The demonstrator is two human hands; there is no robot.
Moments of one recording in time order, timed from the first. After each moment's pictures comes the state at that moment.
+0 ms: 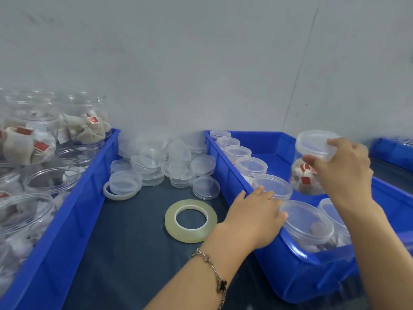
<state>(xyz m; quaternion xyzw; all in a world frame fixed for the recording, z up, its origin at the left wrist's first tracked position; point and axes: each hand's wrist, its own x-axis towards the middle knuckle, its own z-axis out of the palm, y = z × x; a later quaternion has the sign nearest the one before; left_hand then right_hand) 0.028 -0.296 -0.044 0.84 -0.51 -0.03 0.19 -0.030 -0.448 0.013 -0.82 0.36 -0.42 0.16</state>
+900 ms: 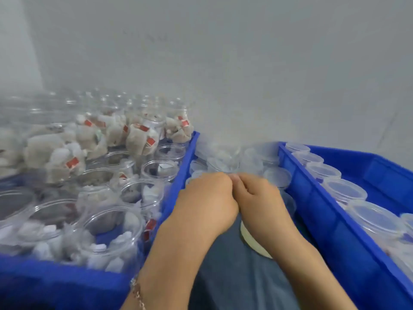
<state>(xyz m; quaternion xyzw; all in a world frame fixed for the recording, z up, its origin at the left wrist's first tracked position) 0.062 -0.098 0.007 0.95 -0.19 0.07 0.24 0.044 -0.197 -0.008 -0.89 -0.02 -0.20 0.41</state>
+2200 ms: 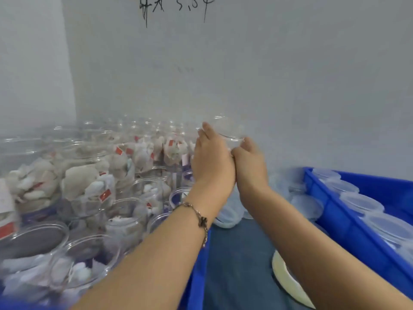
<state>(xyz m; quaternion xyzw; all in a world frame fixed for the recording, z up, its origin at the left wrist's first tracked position) 0.179 -0.073 0.044 0.86 -0.05 0.31 0.40 0.174 -0.133 0.036 -0.73 0.01 -0.25 0.64</state>
